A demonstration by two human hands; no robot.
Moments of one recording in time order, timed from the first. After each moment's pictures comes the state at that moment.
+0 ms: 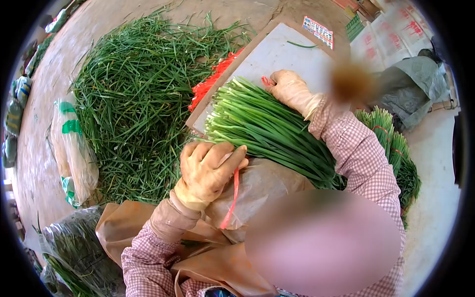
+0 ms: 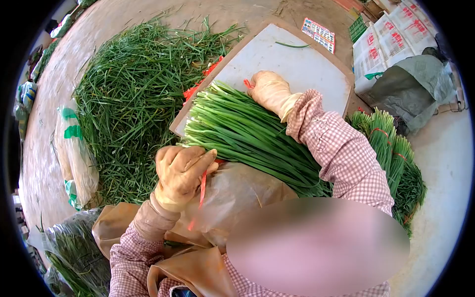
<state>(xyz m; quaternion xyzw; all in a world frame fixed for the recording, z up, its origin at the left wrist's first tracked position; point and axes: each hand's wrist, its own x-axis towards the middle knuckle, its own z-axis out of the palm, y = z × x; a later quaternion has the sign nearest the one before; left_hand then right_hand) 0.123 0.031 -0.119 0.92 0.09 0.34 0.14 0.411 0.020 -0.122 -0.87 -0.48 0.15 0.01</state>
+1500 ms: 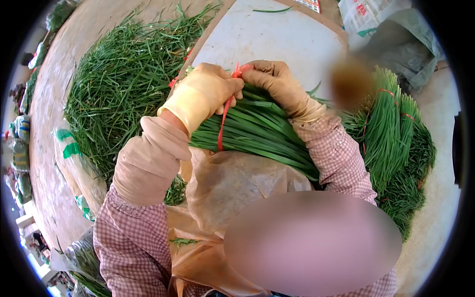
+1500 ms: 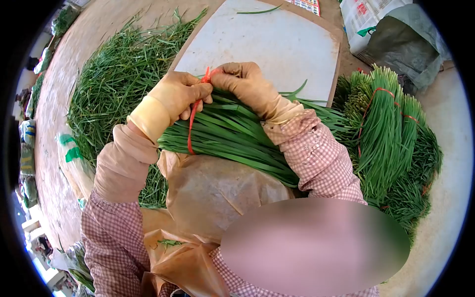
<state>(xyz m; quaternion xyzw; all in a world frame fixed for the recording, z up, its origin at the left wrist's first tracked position) 0.267 0.079 -0.074 0.77 0.36 -0.13 0.51 0.390 -0.048 -0.136 -0.56 -0.29 0.48 0.62</state>
